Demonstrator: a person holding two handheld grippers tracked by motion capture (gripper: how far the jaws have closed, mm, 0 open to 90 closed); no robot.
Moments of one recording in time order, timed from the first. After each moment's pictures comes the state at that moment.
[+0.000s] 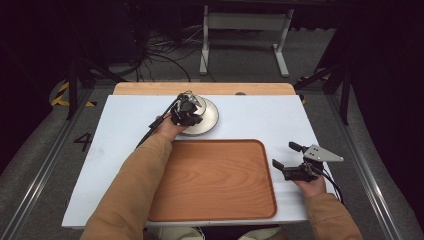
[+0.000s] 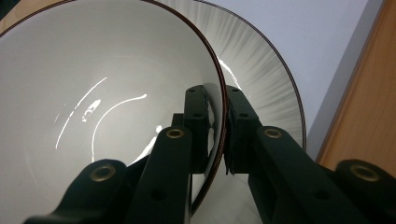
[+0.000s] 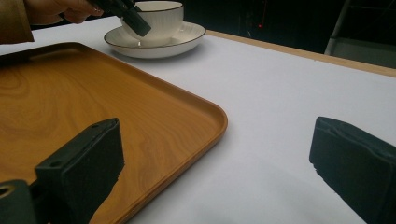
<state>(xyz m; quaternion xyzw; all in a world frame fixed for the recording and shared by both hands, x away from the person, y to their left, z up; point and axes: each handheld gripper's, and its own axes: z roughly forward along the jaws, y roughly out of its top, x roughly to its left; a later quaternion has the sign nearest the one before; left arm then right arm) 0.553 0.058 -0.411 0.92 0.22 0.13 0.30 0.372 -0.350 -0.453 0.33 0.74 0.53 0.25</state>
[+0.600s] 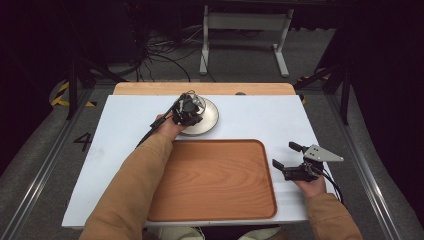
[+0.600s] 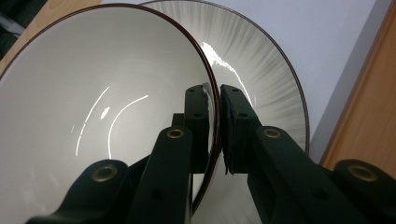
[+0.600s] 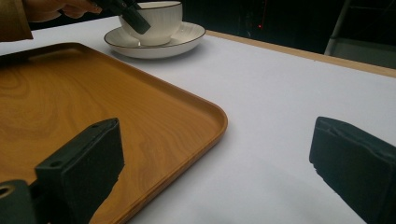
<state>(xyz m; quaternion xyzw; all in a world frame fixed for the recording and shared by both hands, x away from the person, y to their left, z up) 0.546 0.053 -0.402 0.92 0.22 0.15 0.28 0.372 -0.350 -0.453 0.33 0.74 0.53 0.25</state>
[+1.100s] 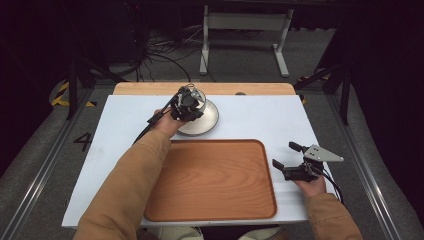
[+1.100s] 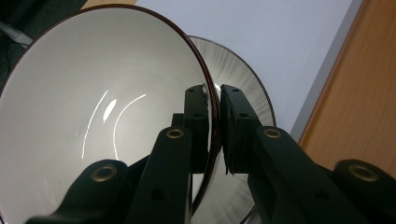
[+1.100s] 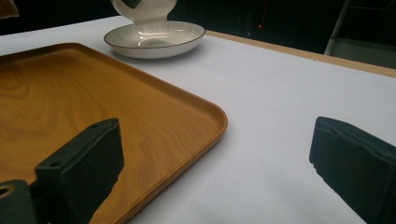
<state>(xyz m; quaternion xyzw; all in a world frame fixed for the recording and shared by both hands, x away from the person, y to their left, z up) 0.535 0.055 -0.365 0.92 0.21 0.16 0.29 0.372 -0.350 -0.453 0.33 0.74 0.53 0.25</state>
